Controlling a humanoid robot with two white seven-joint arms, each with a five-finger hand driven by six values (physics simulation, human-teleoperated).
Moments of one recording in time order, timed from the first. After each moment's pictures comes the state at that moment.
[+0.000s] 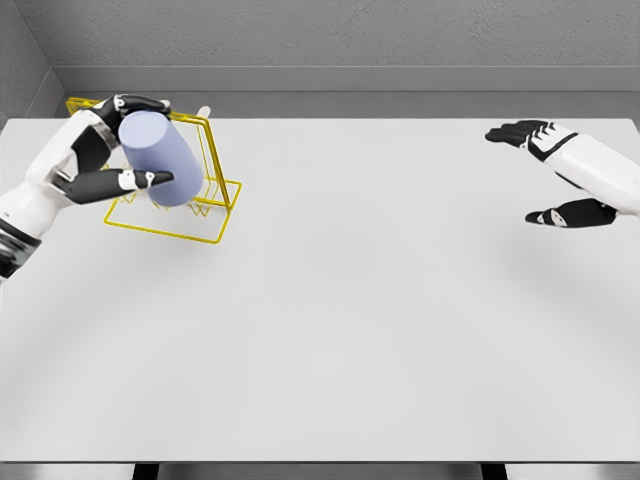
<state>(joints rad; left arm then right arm) -0.27 0.79 -0.39 -1.68 0.65 -0.27 -0.16 -0.22 -0.63 -0.08 -1.60 0.21 -0.61 0.61</state>
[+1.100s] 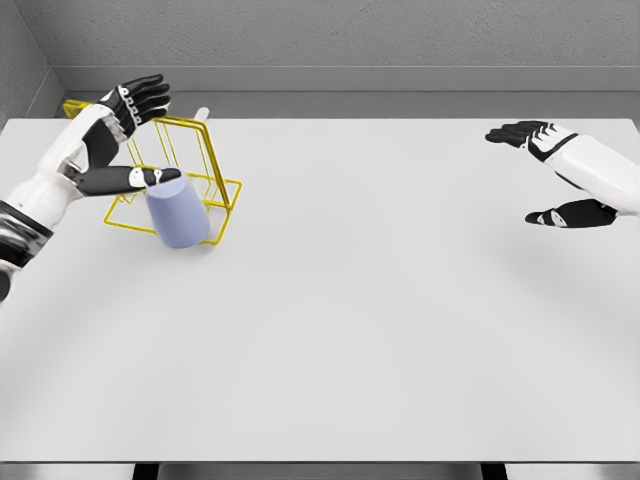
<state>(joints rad) -0.31 0.74 -0.40 -1.63 0.64 -0.21 -0.16 -0.22 -0.63 -0.08 -1.60 0.21 -0.61 0.61</state>
